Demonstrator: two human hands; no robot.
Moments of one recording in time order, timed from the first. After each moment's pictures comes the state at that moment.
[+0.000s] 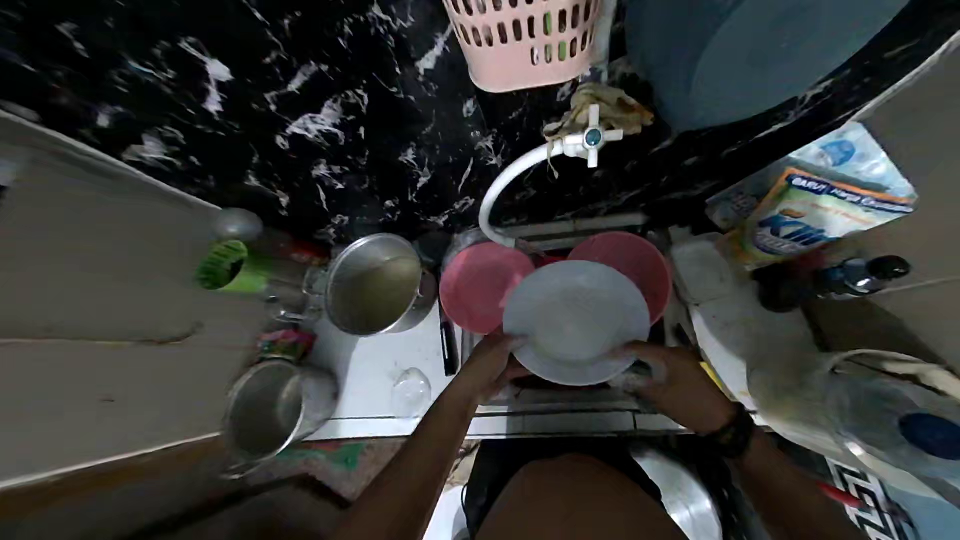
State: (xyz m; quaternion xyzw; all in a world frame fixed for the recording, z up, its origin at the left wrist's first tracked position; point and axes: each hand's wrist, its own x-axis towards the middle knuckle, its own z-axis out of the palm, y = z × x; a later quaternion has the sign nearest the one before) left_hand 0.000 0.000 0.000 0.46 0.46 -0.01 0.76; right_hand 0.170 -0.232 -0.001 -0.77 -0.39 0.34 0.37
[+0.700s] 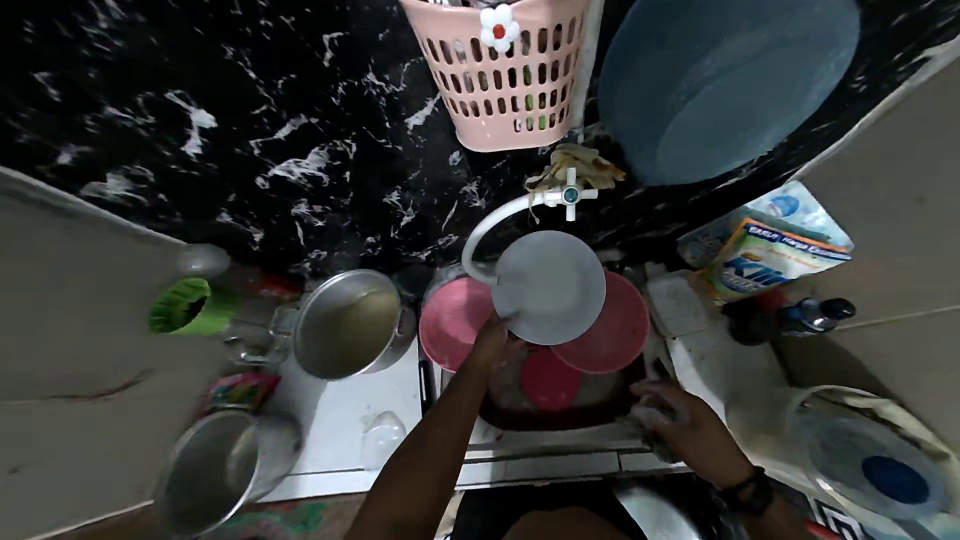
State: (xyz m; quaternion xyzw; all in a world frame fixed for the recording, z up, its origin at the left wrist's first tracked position) left_hand 0.091 0.049 -0.089 0.44 0.46 0.09 0.77; right_hand 0.189 -0.276 -0.019 -0.81 -0.23 0.38 0.38
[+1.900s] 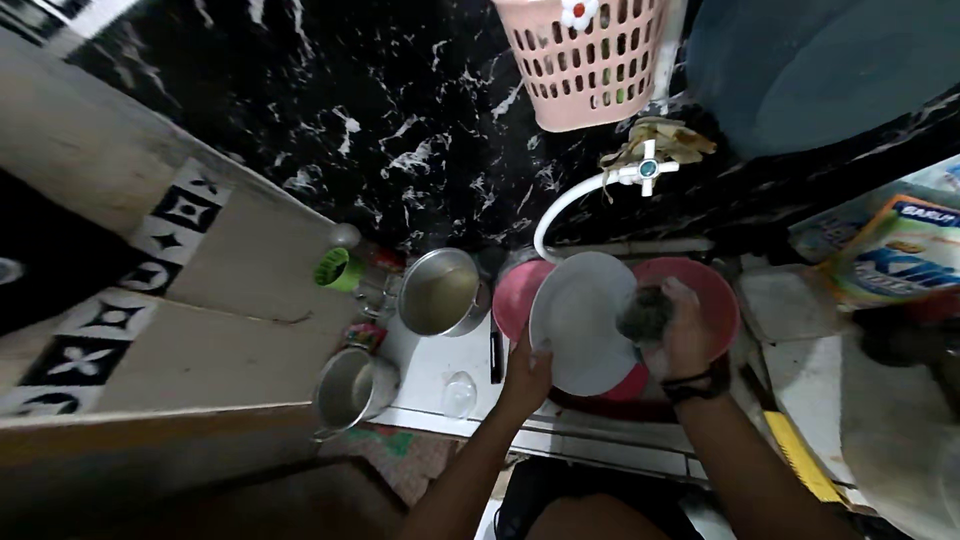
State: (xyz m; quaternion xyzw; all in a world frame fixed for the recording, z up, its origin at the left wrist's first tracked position) left_hand -0.021 -0.012 0.010 0.76 0.39 0.18 0.49; right_hand 0.172 -0.110 0.007 -0.51 -0.04 0.33 0.79
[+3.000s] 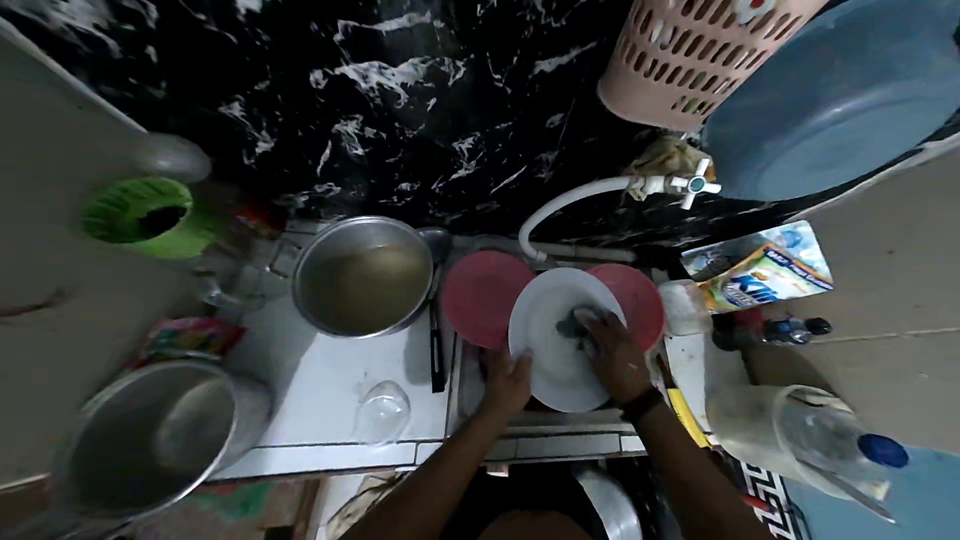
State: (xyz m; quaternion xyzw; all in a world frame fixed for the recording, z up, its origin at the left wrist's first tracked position) left_hand -0.040 0.010 -0.035 0.62 0.37 0.12 0.68; right_hand 0.124 -0.104 -0.009 -0.90 -0.39 0.12 0.15
